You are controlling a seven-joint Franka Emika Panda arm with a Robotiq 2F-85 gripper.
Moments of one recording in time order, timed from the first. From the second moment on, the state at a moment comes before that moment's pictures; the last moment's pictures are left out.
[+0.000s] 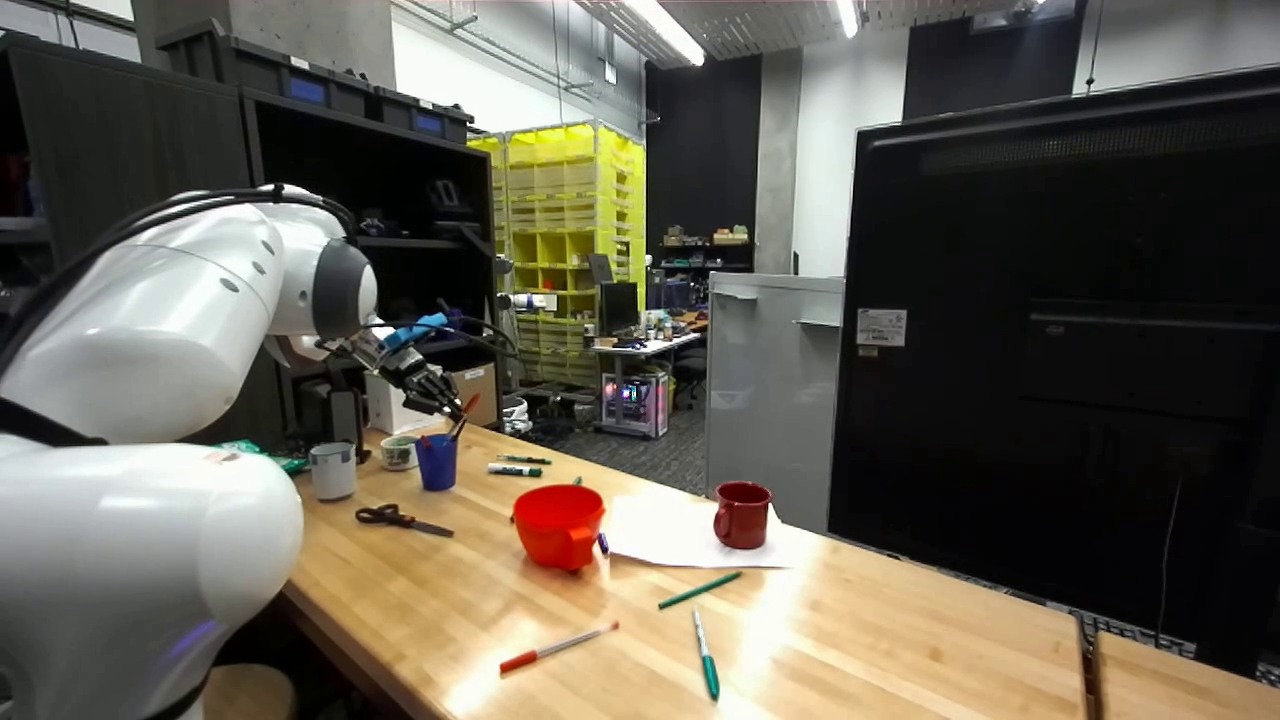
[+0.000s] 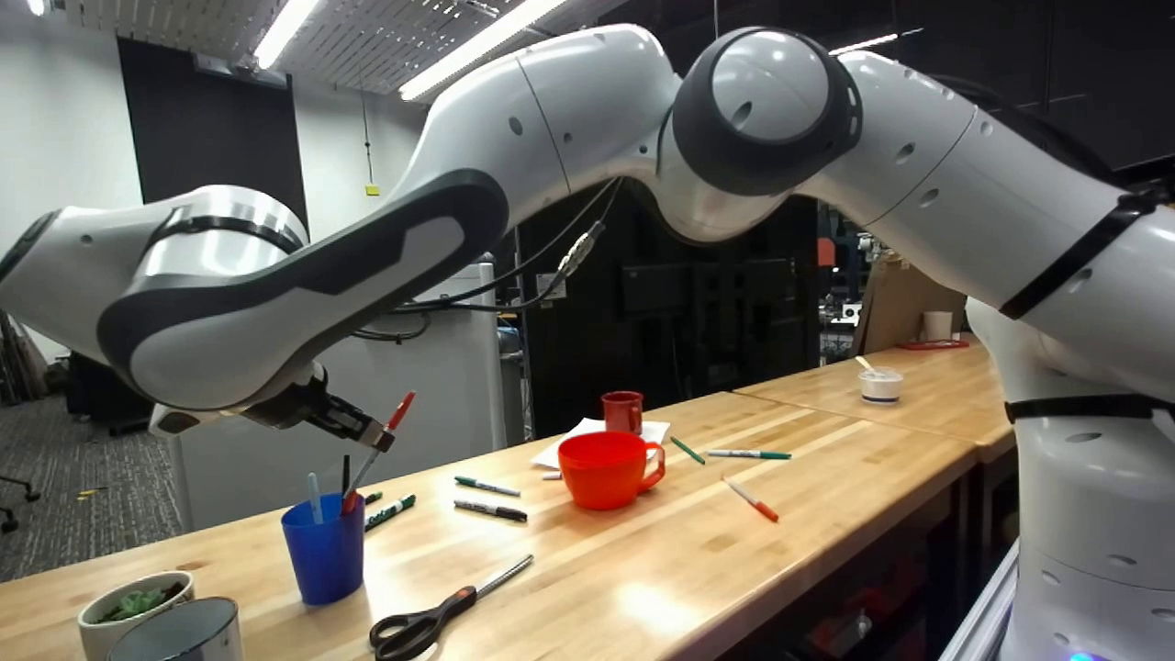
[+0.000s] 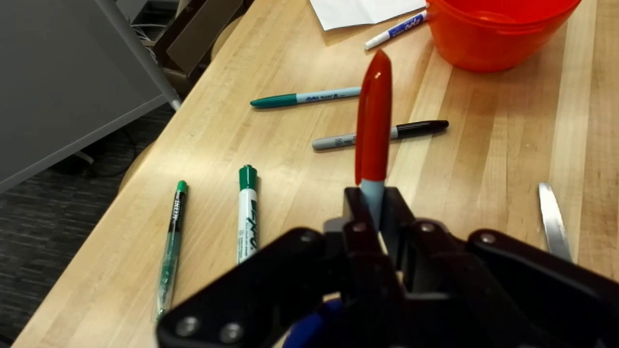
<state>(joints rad) 0.73 0.87 0.23 -1.05 -0.94 1.45 -0.77</state>
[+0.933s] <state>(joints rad) 0.75 0.99 0.23 -0.91 -0.94 1.38 -0.85</state>
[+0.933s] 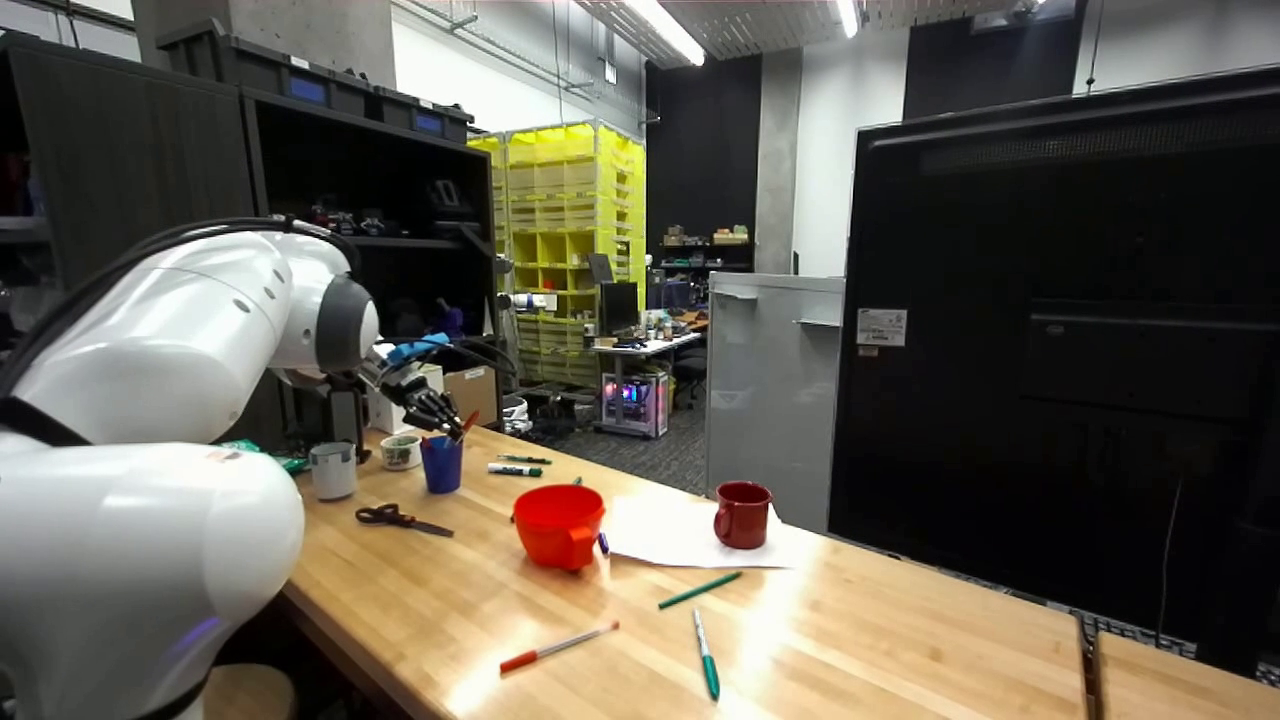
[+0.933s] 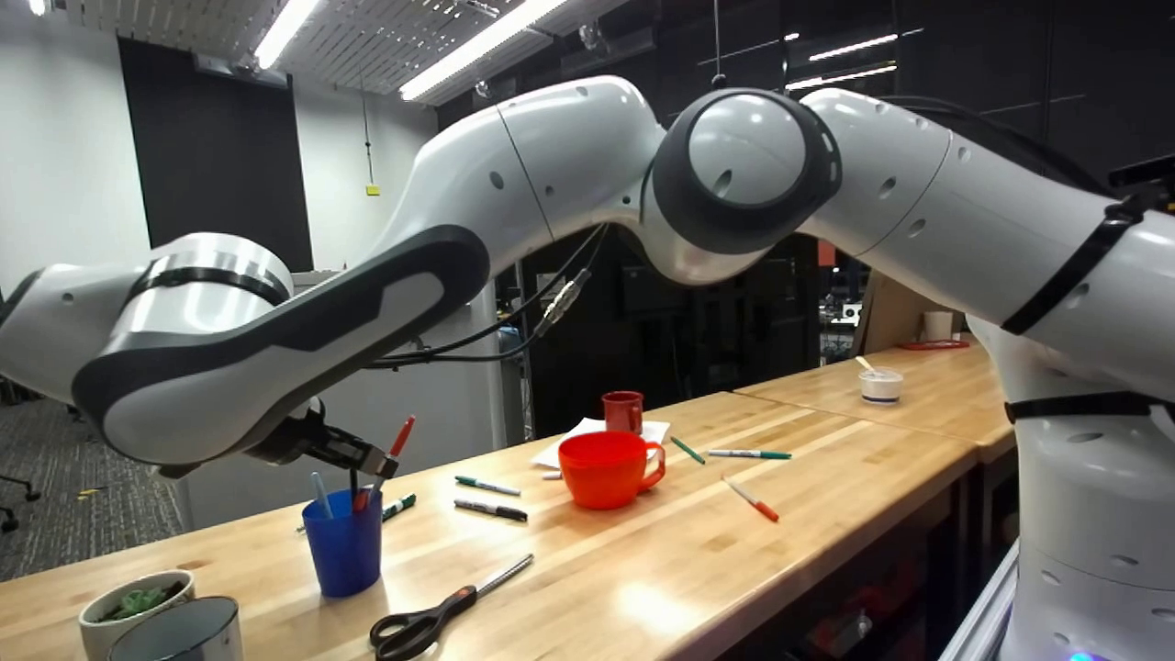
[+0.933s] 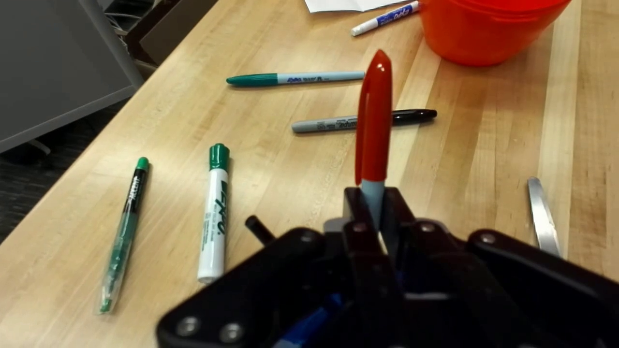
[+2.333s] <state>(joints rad) 0.77 1.04 0.17 -0.84 -0.88 1.36 -0.88</state>
